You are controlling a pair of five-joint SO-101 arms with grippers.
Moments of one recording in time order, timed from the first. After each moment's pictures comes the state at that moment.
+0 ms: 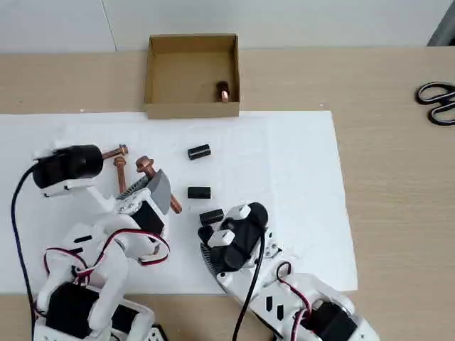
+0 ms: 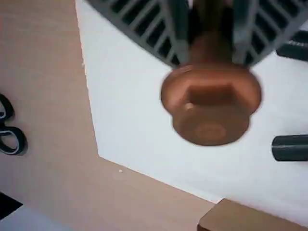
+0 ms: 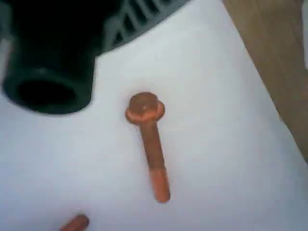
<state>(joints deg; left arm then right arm) 13.5 -77.8 49.9 67.1 42.9 -51.6 -103.1 78.2 59.4 -2.9</state>
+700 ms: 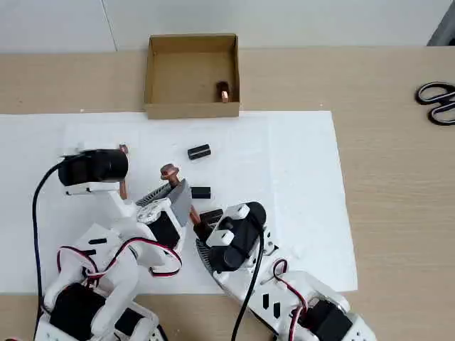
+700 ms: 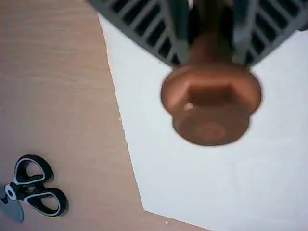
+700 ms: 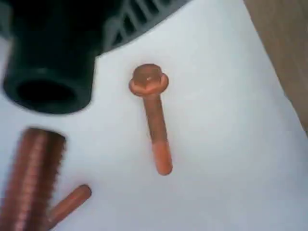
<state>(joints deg) 22.2 -78.0 50.2 67.1 42.9 -51.7 -103.1 80.9 54.7 -2.6</state>
